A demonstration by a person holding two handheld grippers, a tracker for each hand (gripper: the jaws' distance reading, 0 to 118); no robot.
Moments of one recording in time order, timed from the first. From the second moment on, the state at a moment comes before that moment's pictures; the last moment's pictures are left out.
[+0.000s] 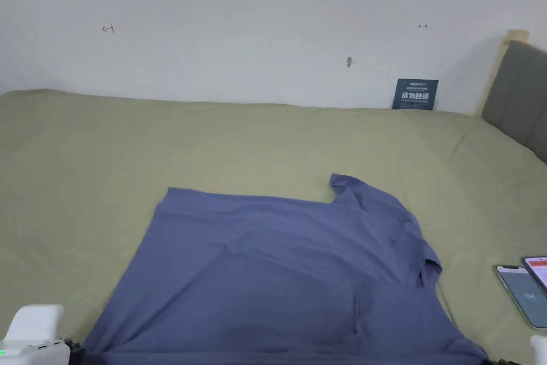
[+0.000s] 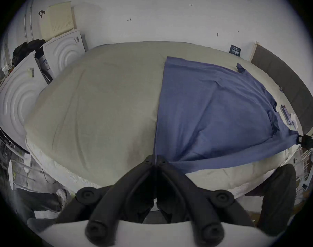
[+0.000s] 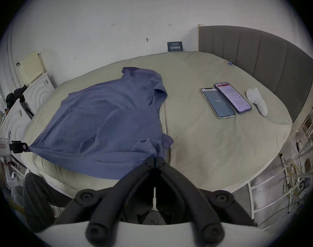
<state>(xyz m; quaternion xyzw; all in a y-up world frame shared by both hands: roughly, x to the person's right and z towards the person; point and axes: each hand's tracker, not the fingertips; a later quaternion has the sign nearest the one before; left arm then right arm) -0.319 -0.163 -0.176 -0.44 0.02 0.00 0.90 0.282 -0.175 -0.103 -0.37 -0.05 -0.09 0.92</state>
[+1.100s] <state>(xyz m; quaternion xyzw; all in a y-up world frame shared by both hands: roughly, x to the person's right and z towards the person) -0.318 -0.218 -0.196 -0.52 0.01 -0.02 0.86 0.271 -0.186 -0.087 -0.41 -0.05 -0.08 0.91</state>
